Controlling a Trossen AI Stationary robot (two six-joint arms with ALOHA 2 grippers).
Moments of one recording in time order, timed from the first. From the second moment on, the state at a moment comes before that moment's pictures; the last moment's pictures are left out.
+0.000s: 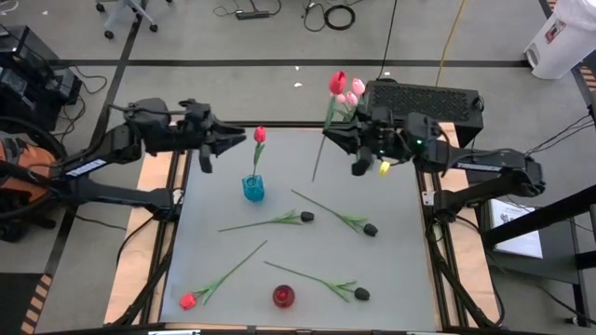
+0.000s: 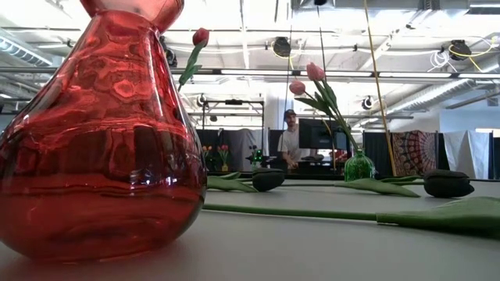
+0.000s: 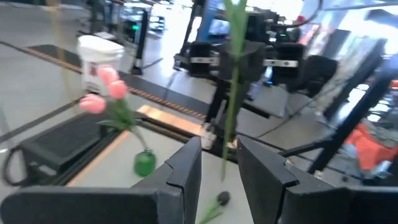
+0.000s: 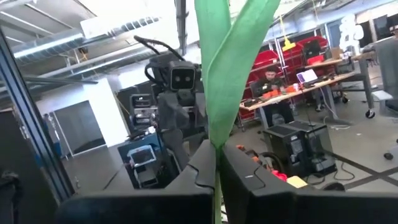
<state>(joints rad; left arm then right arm) 0.27 0.95 1.27 -0.41 0.14 -0.27 -0.17 1.20 1.10 0.33 -0.04 0.35</state>
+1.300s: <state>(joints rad) 0.19 1.29 1.27 0.18 0.39 -0.44 -0.07 1.41 1.23 0.33 -0.06 0.40</state>
